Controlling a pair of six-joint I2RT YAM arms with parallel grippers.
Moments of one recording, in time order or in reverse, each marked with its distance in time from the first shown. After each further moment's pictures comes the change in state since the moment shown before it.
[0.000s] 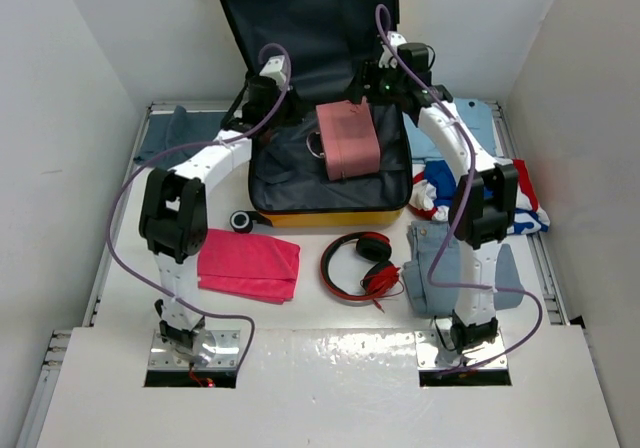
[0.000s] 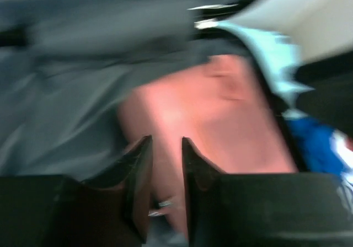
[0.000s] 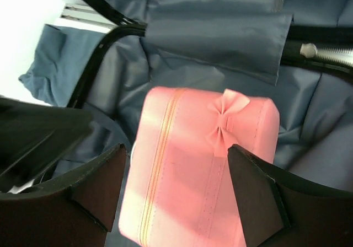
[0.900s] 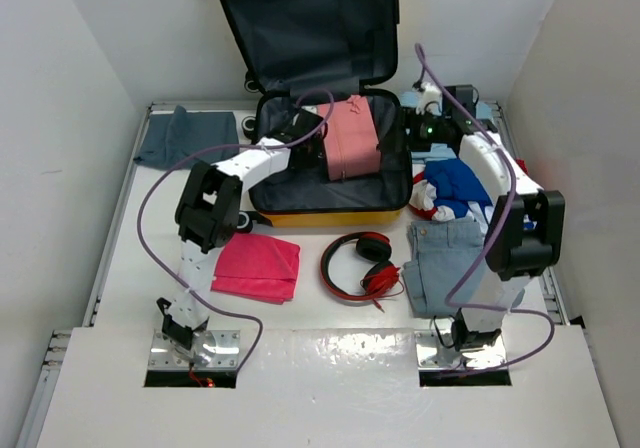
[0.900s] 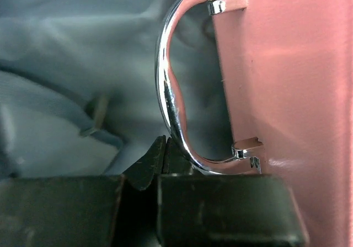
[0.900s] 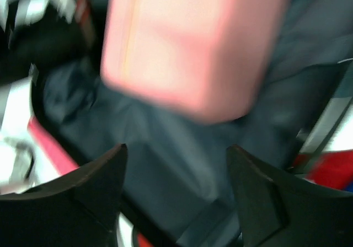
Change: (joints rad) left arm -0.153 0.214 0.138 -0.539 -0.411 0.031; right arm -0.170 -0.338 -0.525 -0.107 -0.291 -0.132
